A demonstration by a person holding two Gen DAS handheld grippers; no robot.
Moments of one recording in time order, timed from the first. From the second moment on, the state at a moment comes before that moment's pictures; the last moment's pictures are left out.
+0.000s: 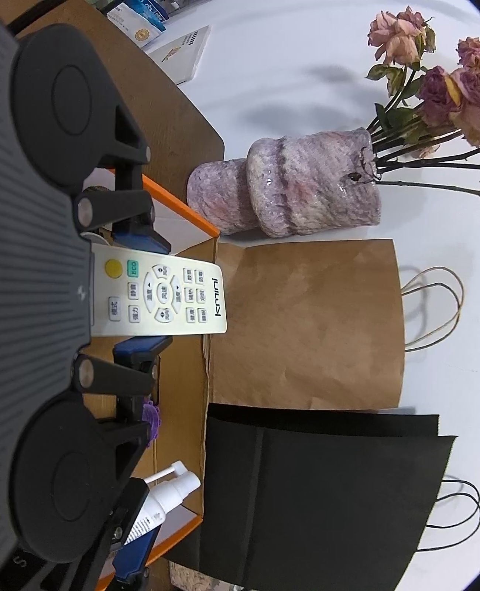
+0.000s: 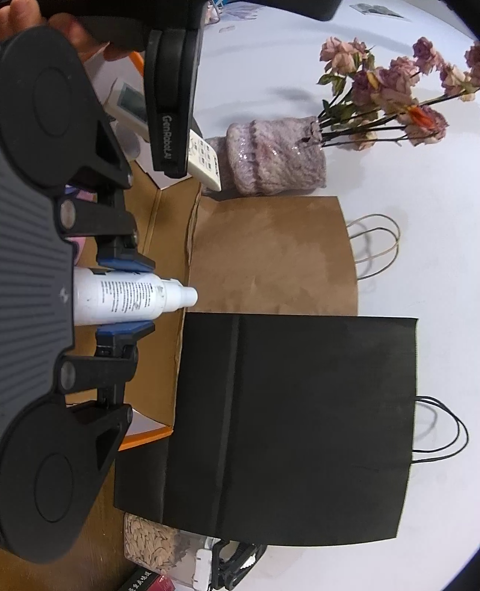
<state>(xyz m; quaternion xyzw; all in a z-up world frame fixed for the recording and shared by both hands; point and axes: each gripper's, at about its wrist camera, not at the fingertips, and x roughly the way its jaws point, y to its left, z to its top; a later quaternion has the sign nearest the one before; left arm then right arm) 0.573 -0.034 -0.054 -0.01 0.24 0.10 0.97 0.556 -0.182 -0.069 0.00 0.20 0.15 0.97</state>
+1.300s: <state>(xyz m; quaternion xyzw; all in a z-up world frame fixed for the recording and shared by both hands) 0.574 -0.031 -0.057 0.01 0.25 0.13 0.96 0.560 -0.190 -0.079 0.00 0.21 0.10 0.97</state>
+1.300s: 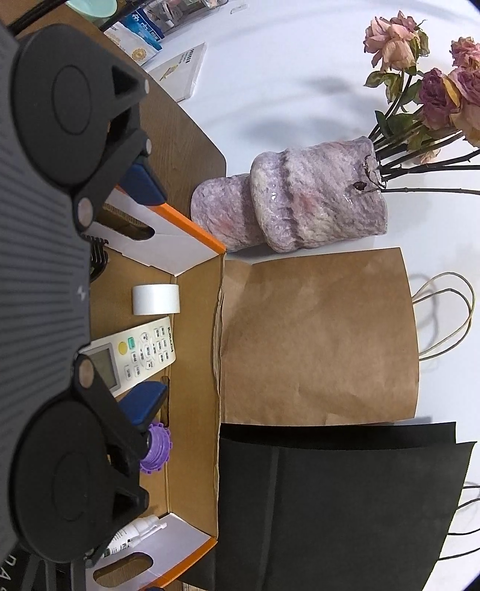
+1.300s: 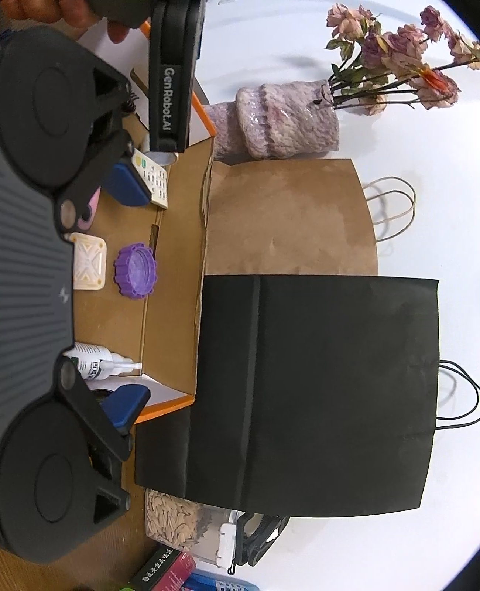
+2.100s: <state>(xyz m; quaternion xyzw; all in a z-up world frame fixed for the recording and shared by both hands) 0.534 -0.027 -0.047 0.01 0.24 0.13 0.96 0.518 -0.190 -0.073 -0.01 0.17 0.09 0.98</state>
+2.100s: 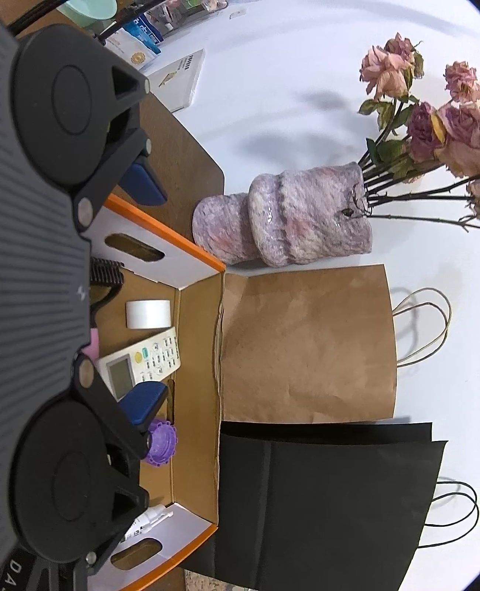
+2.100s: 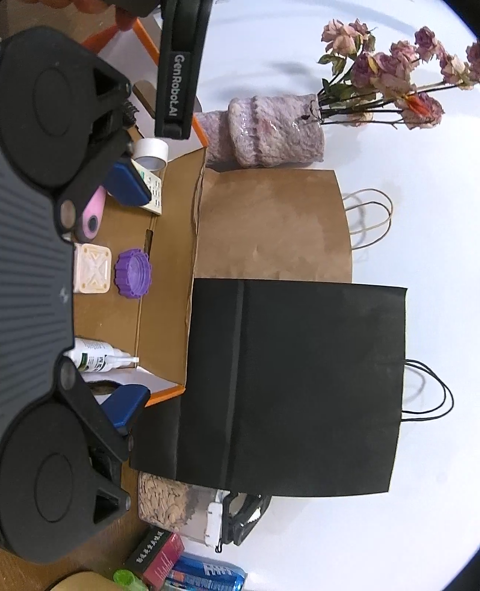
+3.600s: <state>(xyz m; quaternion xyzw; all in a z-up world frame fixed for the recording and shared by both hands) 0.383 -0.042 -0.073 0.03 0.28 0.09 0.95 0.361 -0.202 -0.081 -0.02 0.21 0.08 0.97</state>
